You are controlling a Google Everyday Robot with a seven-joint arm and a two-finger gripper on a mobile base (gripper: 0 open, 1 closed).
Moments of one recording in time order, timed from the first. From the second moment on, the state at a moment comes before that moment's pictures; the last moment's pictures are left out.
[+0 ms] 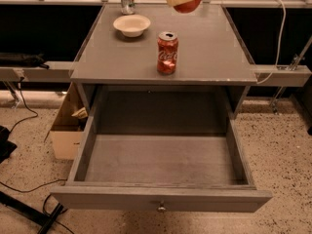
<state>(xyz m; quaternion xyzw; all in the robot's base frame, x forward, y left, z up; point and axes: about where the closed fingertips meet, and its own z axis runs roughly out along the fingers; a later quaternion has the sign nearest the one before) 0.698 -0.059 1.051 -0.38 0.78 0.14 0.48</state>
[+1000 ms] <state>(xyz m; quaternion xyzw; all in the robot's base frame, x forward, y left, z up) 0.806 -0.119 1.032 -0.25 0.83 0.07 0.49</state>
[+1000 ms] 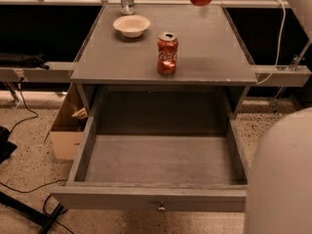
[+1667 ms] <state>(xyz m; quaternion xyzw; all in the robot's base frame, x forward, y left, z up) 0.855 -0.162 0.966 -0.25 0.83 0.03 0.50</state>
